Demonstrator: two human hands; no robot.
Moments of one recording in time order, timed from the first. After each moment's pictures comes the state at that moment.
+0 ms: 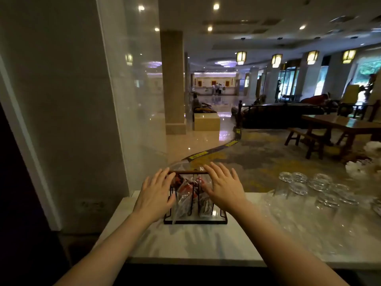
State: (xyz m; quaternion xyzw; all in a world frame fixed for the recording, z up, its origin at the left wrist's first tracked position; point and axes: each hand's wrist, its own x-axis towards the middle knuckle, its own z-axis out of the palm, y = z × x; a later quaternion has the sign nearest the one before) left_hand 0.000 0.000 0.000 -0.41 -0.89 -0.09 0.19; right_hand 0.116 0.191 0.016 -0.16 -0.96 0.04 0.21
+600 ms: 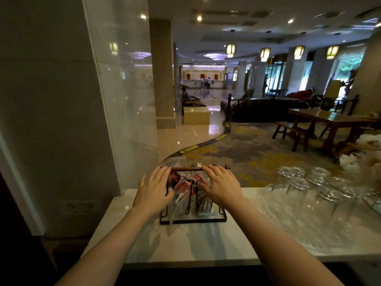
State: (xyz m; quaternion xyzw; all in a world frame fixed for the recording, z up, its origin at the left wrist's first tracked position) left_hand -0.046 0.020 -0.022 -0.40 -0.90 -0.13 0.13; right_hand 0.085 0.204 -0.006 -0.18 -0.97 0.01 0.19
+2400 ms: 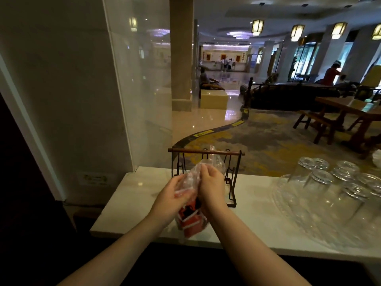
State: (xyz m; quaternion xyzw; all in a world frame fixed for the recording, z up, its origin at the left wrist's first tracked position) left_hand 0.053 -0.006 -0.013 -0.26 -0.73 -0.60 -0.22; right_hand 0.080 0.112 -0.018 -0.26 -0.63 0.68 0.26
